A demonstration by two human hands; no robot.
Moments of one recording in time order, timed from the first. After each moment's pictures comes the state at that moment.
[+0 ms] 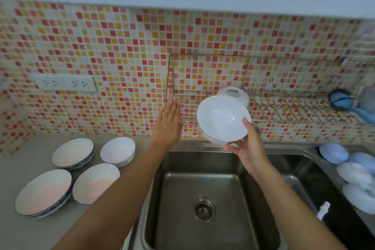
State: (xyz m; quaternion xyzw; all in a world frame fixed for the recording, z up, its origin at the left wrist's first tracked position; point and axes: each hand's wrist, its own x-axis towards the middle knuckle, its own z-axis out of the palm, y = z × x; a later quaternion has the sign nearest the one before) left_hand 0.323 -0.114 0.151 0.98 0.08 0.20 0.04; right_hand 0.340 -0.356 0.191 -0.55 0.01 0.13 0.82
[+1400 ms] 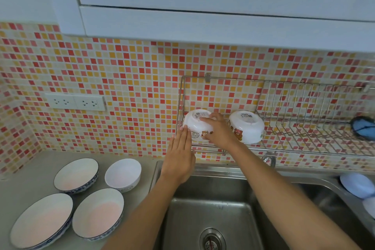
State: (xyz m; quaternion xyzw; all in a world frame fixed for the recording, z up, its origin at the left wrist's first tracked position) left_hand 0.327 -0.114 0.140 0.97 0.08 0.21 0.07; right_hand 0.465 -0.231 0.192 -0.89 -0.33 -0.01 0.31
